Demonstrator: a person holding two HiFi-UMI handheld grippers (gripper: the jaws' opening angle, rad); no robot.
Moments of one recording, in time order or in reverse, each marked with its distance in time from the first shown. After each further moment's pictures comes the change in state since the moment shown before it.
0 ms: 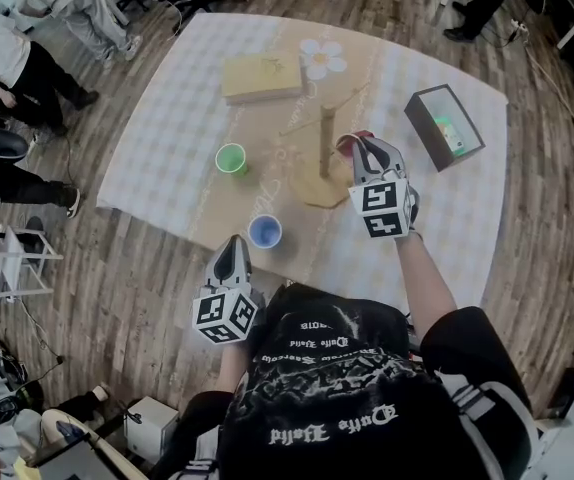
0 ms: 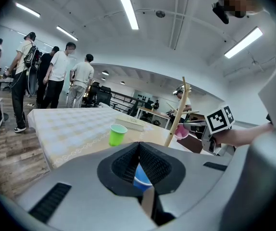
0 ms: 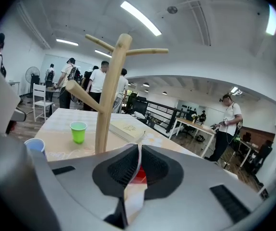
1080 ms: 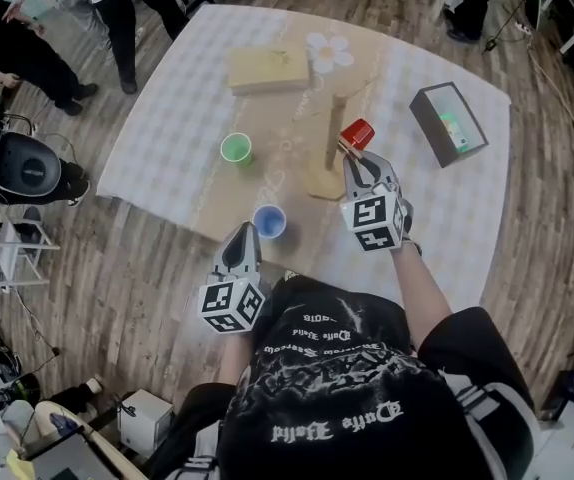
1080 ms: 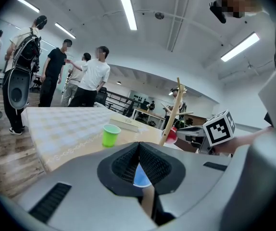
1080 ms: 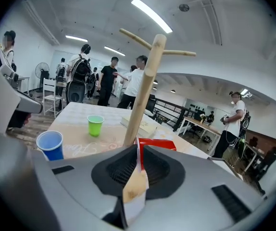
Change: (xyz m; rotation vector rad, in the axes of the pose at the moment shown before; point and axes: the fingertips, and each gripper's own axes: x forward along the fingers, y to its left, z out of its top) left arm -0.001 -0.012 0.000 -0.005 -0.011 -0.058; right arm -0.016 0.056 -0.017 -0.069 0.038 0.088
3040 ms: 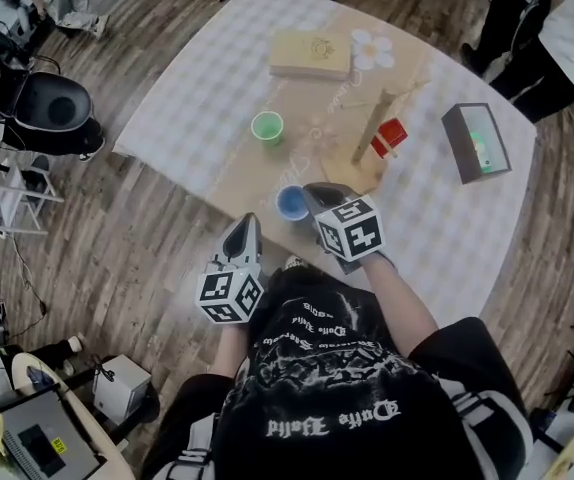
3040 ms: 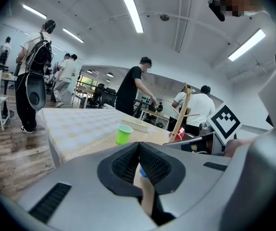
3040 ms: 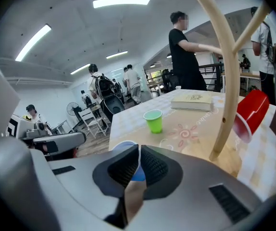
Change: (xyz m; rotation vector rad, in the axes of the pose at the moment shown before) left arm -0.032 0.031 -0.003 -0.032 -0.022 0.100; right arm 0.002 0.170 0.008 0.355 0.148 0.574
